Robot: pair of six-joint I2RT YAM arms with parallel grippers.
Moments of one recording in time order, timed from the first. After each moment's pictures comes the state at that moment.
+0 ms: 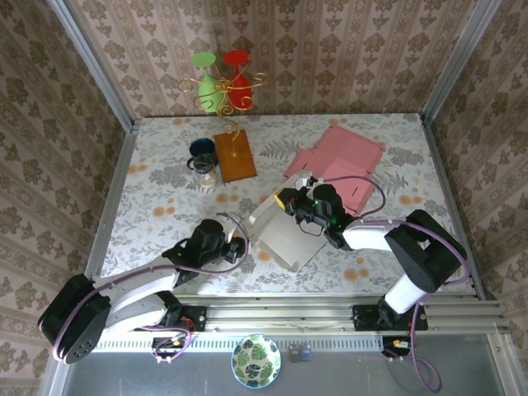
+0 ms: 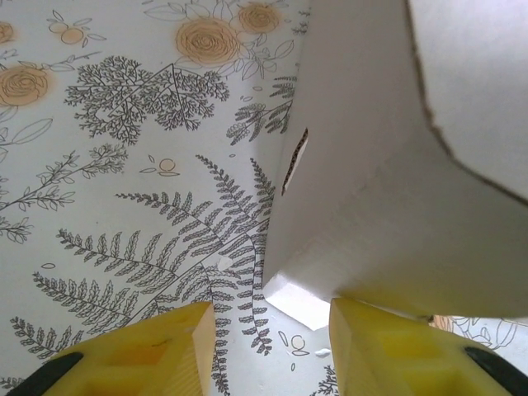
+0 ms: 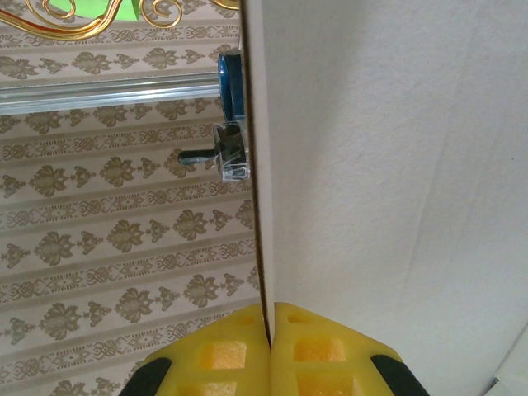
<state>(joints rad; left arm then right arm) -0.78 1.05 0.29 0.10 0.03 -0.21 0.60 1.61 0.61 0.74 -0.23 1.52</state>
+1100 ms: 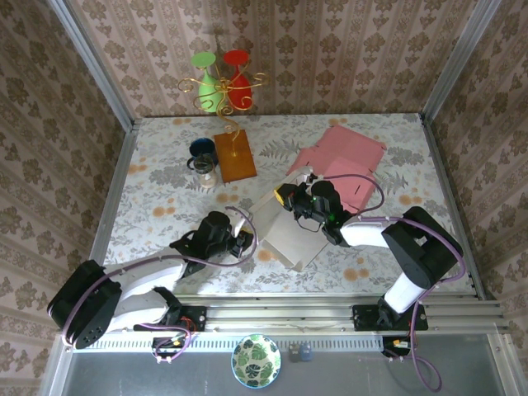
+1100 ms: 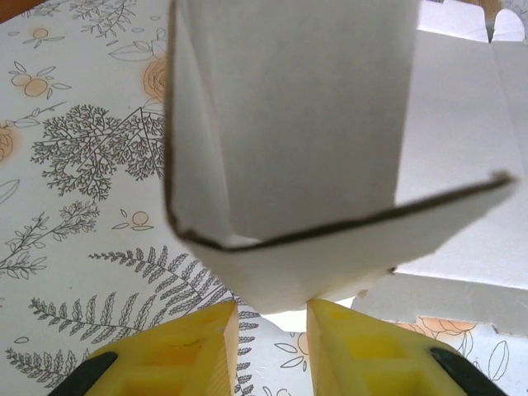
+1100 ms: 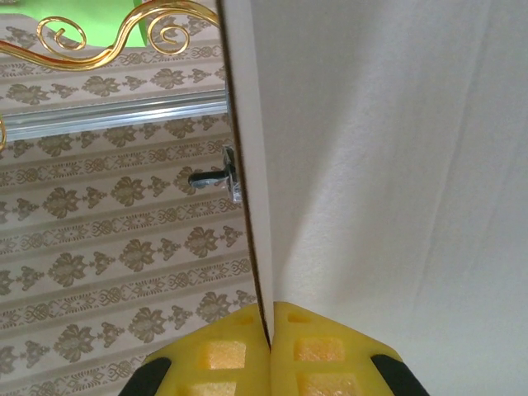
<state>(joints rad) -0.79 1.15 0.38 0.13 0.06 -0.14 0.60 1.64 0.65 0.74 -0.20 1.57</state>
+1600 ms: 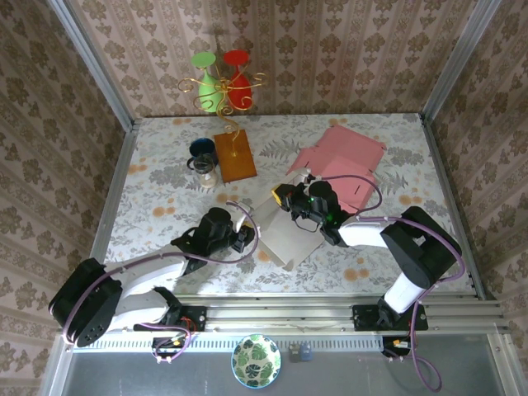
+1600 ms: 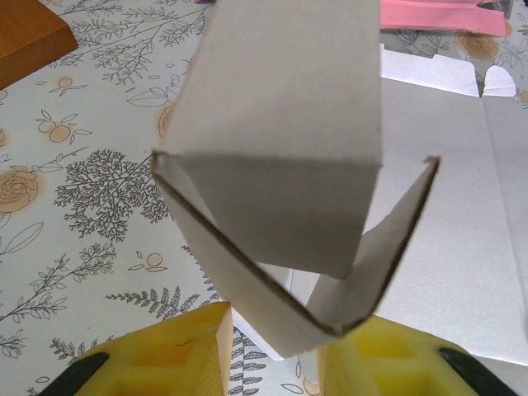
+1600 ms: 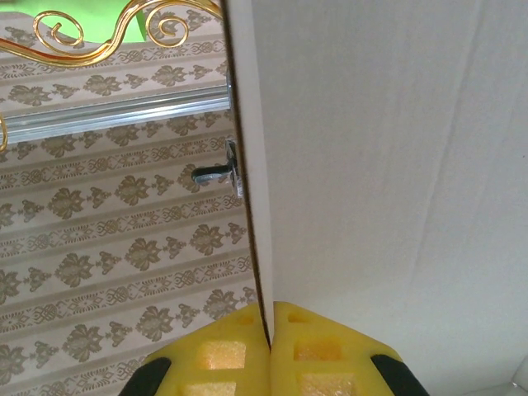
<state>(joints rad) -0.78 1.17 0.41 0.15 0.03 -0.14 0.61 1.64 0.66 0.74 -0.19 1.59</state>
